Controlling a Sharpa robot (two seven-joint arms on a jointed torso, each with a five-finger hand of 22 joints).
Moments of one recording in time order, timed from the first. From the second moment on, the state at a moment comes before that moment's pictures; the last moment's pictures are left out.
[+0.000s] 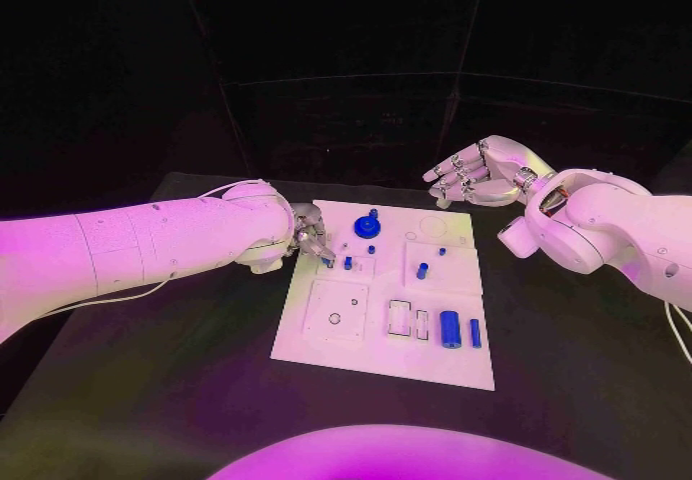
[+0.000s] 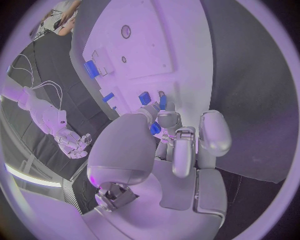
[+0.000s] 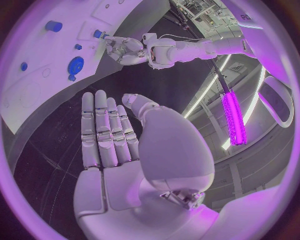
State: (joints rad) left arm 1.32 -0.68 -0.22 1.34 -1.04 0.02 -0.49; left_hand 1.32 -0.02 0.37 0.17 0.08 0.85 0.06 0.72 0.37 1.28 -0.02 1.06 0.86 1.47 -0.07 1.56 1.31 0.11 1.36 0.04 1.29 1.17; right arm 1.30 -0.82 -0.05 1.48 -0.75 -0.24 0.17; right_hand 1.38 -0.11 0.36 0.03 0.44 0.97 0.21 0.08 0.07 1.16 0.14 0.11 0.07 1.25 0.07 0.06 0.40 0.16 0.89 0.17 0.52 0.56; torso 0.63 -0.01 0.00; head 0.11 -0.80
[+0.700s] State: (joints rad) left arm 1.32 -0.67 -0.22 1.34 -1.04 0.02 -0.49; left_hand 1.32 -0.02 0.38 0.17 0.07 0.85 0.06 0.72 0.37 1.28 -0.02 1.06 0.86 1.47 -0.07 1.56 1.31 0.11 1.36 0.04 1.29 1.17; right arm 1.30 -0.81 -0.05 1.48 -0.75 -0.24 0.17; right_hand 1.38 -0.11 0.36 0.03 0.44 0.97 0.21 0.08 0.07 1.16 0.14 0.11 0.07 1.25 0.07 0.06 0.40 0.16 0.89 0.17 0.52 0.56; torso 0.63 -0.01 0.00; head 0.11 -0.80
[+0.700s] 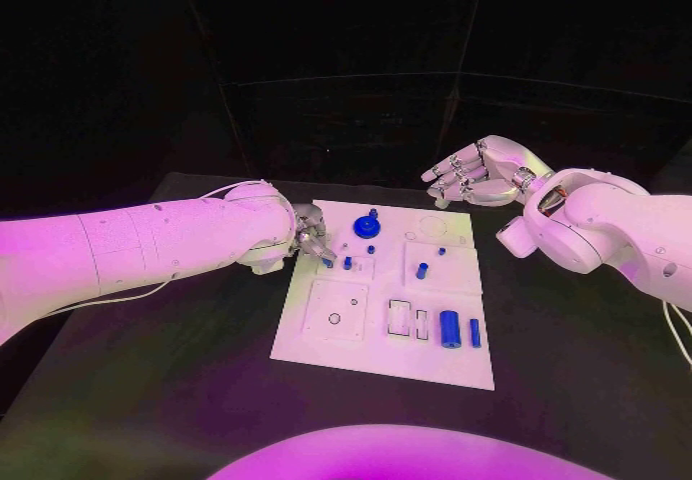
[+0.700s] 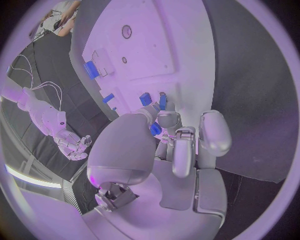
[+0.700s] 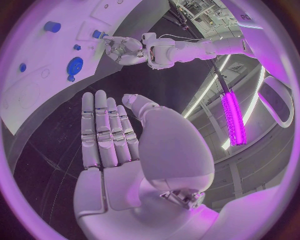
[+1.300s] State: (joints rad) left arm 1.32 -0.66 -0.22 1.34 -1.04 0.02 -0.50; left_hand 1.31 -0.03 0.39 0.18 0.08 0.85 0.06 0.72 0.40 1.29 -0.03 1.06 0.86 1.47 -0.07 1.56 1.31 0.11 1.36 0.04 1.29 1.17; right arm 1.30 -0.81 -0.05 1.48 -0.75 -0.24 0.17; right_hand 1.38 -0.11 0.36 0.03 0.44 0.97 0.21 0.08 0.07 1.16 0.14 0.11 0.07 1.25 0.07 0.06 0.40 0.16 0.89 0.17 0.52 0.56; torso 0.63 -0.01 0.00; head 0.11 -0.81
